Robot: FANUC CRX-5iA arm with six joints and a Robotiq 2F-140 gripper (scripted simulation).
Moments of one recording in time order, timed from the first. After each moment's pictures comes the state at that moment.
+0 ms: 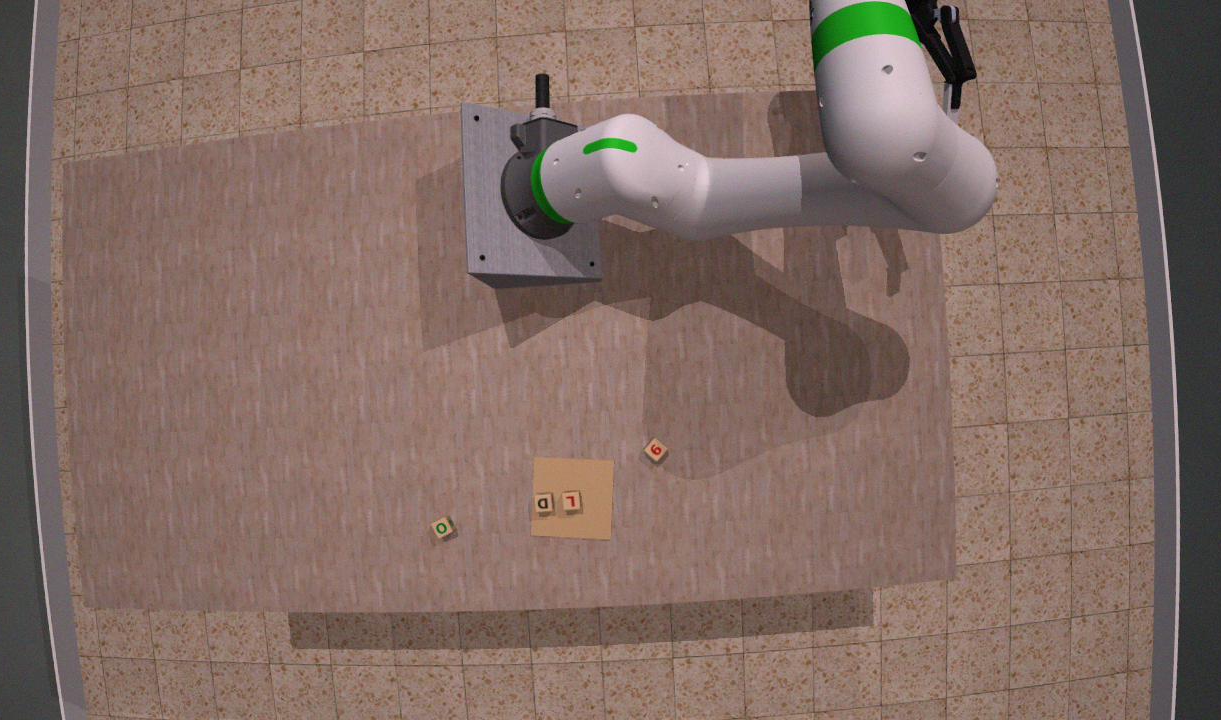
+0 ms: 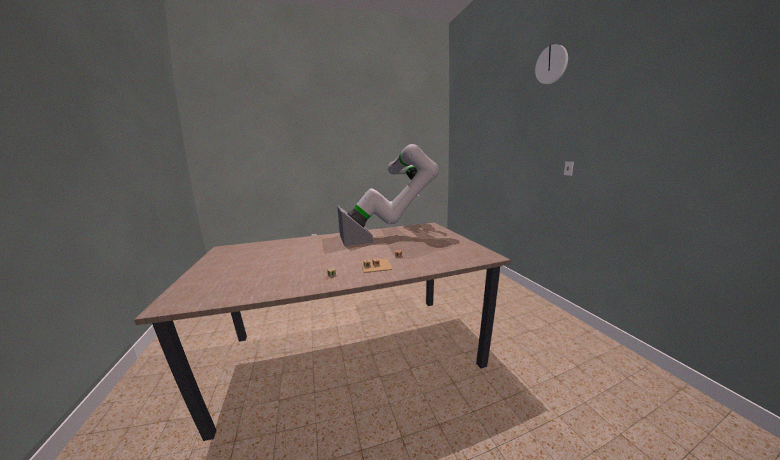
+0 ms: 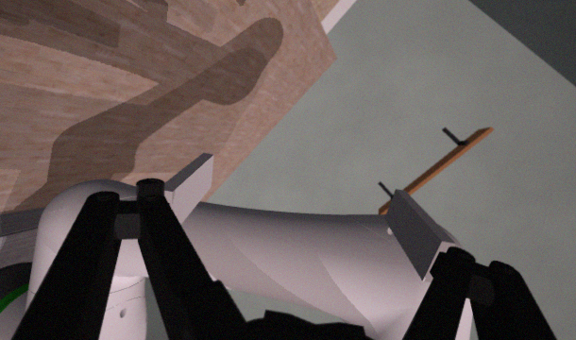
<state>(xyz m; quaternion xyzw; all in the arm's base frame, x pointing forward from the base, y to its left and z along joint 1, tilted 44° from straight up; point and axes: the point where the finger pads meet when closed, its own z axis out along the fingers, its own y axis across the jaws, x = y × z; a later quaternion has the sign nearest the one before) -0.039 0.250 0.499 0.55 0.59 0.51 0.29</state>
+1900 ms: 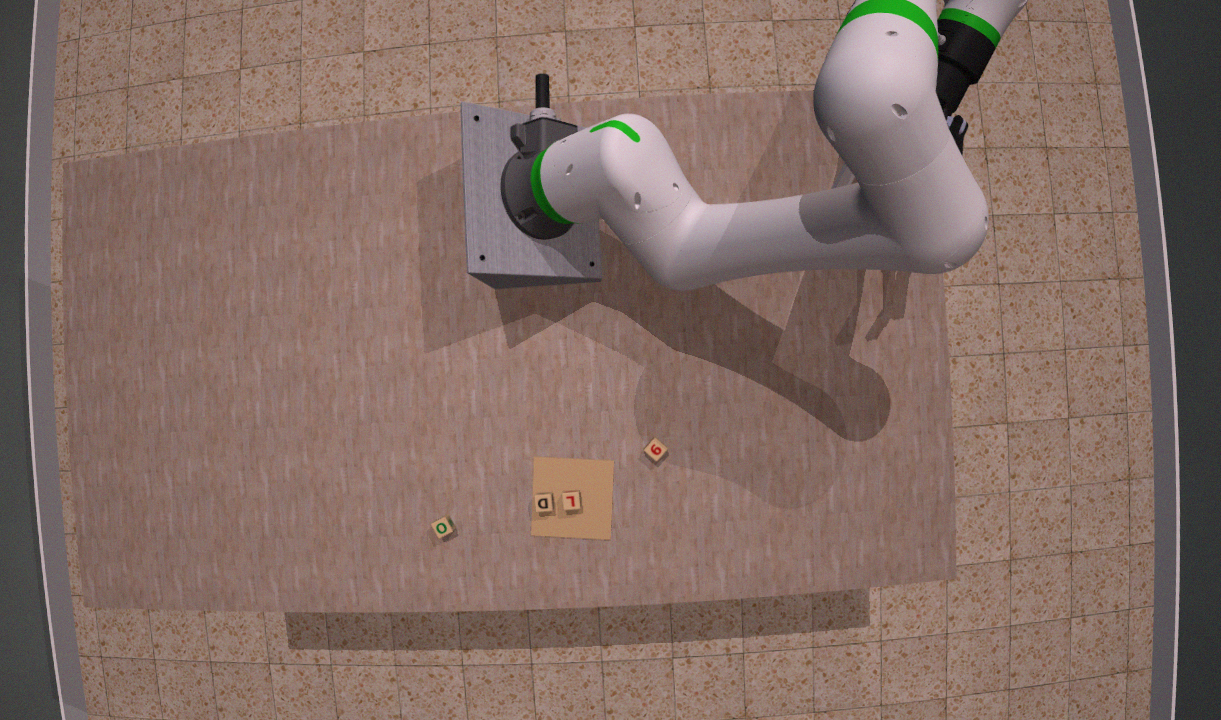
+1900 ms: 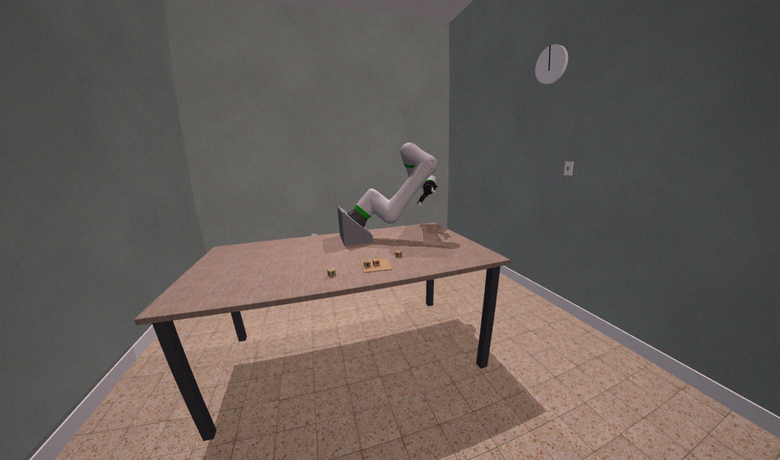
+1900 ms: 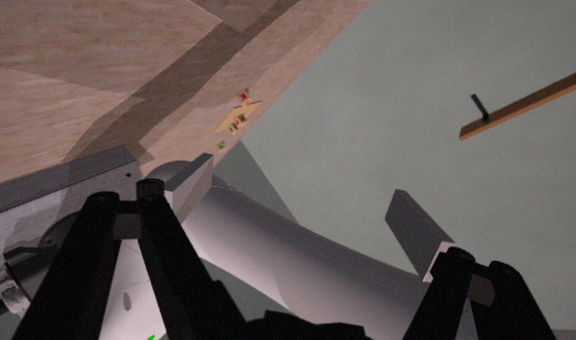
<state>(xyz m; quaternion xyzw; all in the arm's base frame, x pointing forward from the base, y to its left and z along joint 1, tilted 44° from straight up) 0.059 0.276 0.433 0.68 0.55 0.31 0.37</state>
